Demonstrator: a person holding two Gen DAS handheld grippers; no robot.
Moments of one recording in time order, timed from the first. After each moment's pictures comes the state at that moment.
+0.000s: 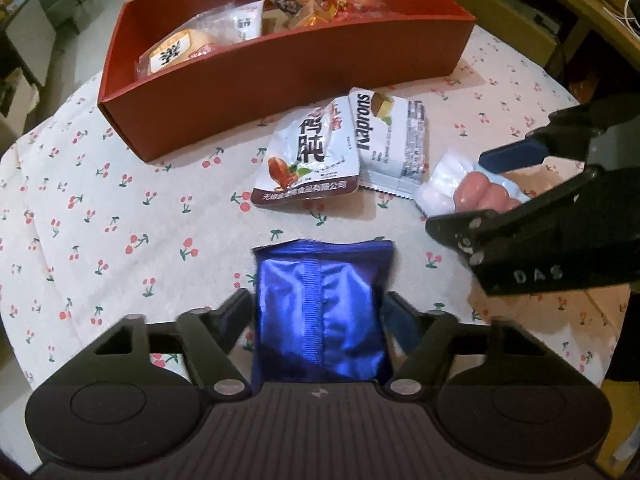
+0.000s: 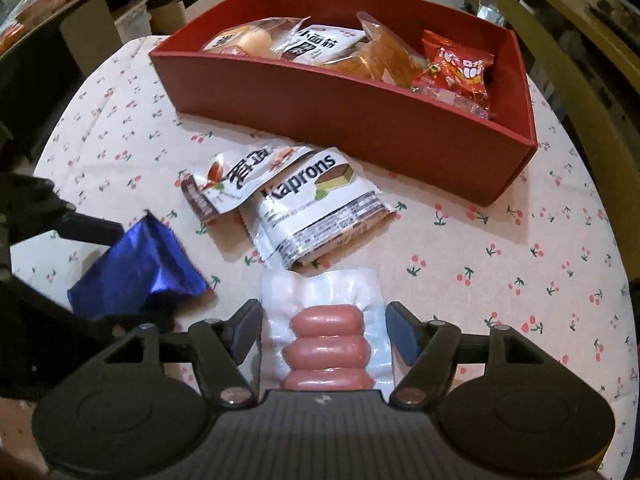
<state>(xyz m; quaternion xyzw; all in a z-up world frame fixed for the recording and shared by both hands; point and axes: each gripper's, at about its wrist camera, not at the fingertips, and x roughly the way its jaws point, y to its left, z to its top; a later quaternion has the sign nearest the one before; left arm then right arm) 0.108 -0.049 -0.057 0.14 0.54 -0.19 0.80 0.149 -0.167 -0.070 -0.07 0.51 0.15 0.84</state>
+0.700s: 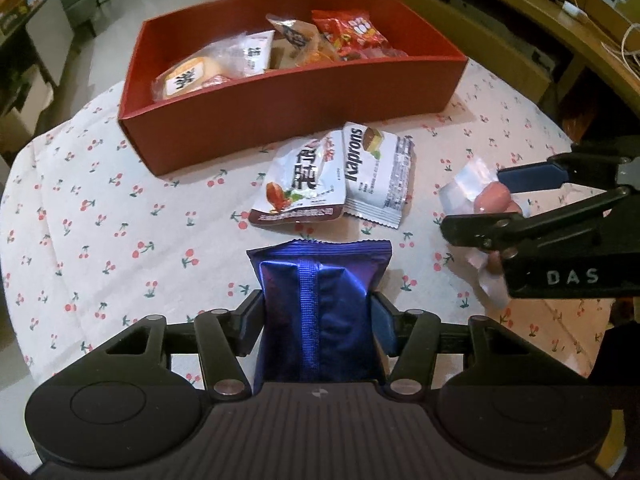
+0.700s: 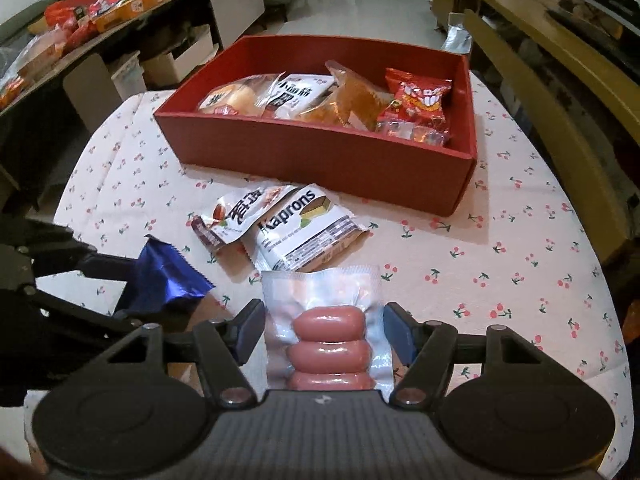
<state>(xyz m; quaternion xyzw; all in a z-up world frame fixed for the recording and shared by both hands) 0.098 -0.052 -0.041 0.11 0.52 -0.18 0.83 0.127 -0.188 -0.040 -0.02 0.47 0.13 0.87</state>
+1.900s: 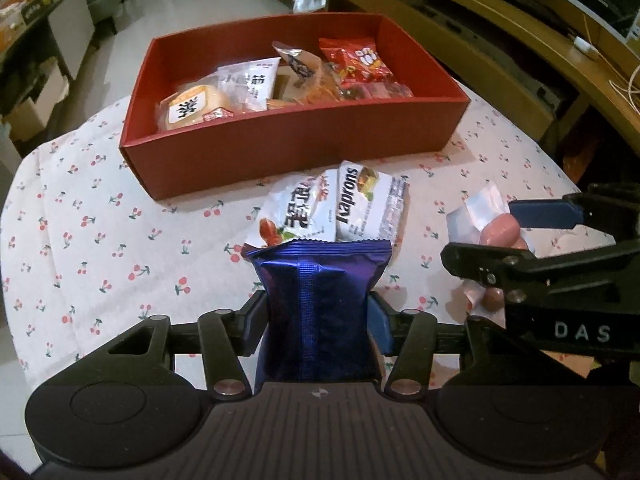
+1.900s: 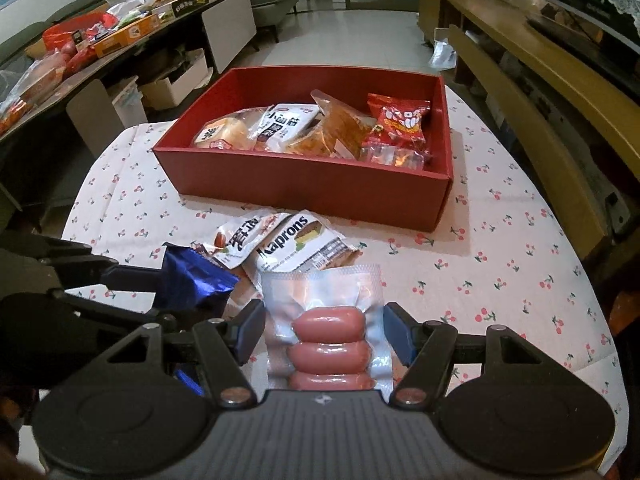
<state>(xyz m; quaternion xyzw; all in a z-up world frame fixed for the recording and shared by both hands) 0.110 -0.061 -0.026 0.07 0.51 -0.15 0.84 0.122 -0.197 -0.019 0.00 0.45 0.12 0.89</state>
